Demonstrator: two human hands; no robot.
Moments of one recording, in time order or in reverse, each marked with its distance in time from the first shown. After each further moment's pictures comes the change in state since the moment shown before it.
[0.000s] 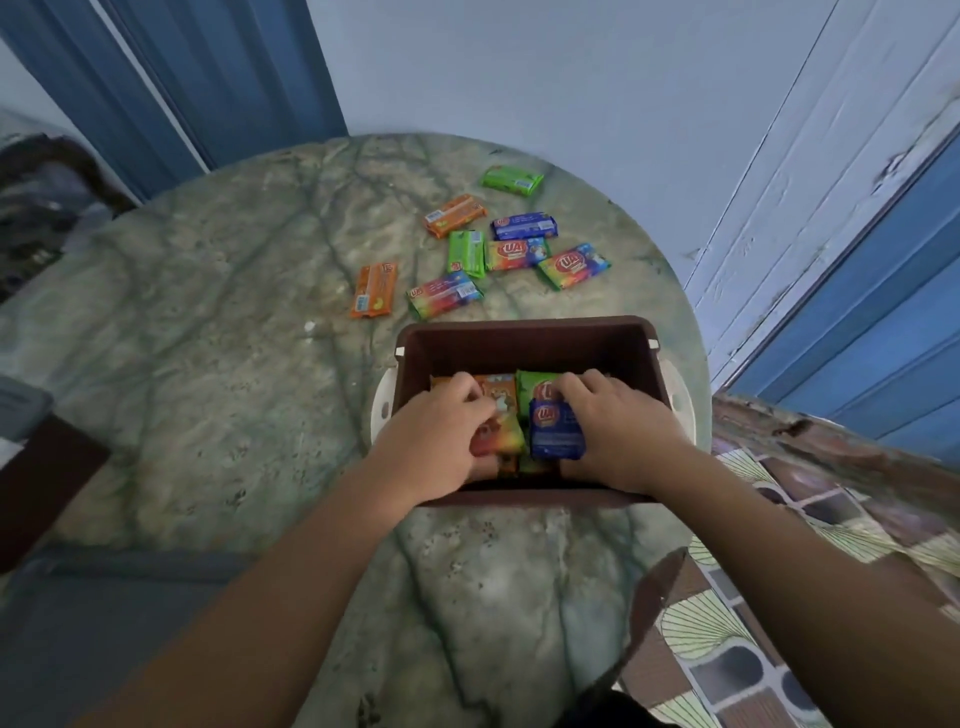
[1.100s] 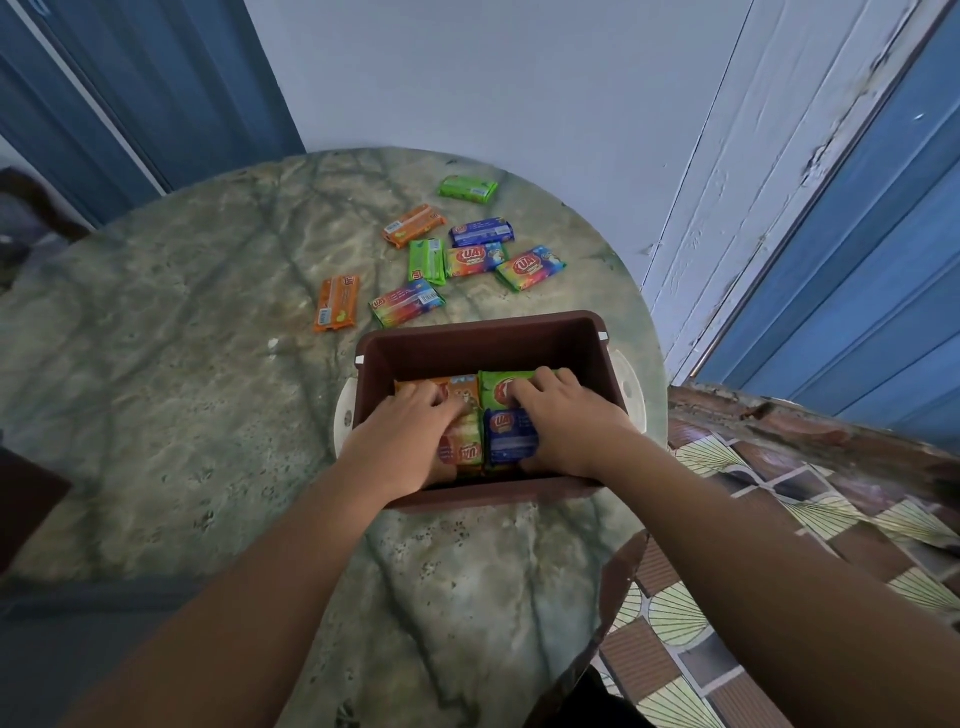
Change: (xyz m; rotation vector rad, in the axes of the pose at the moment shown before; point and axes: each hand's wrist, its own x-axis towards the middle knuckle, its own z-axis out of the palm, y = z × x) left_hand 0.010 -0.001 0.007 0.163 -0.066 0.037; right_hand 0.006 -0.001 0.009 0.034 -0.047 0.009
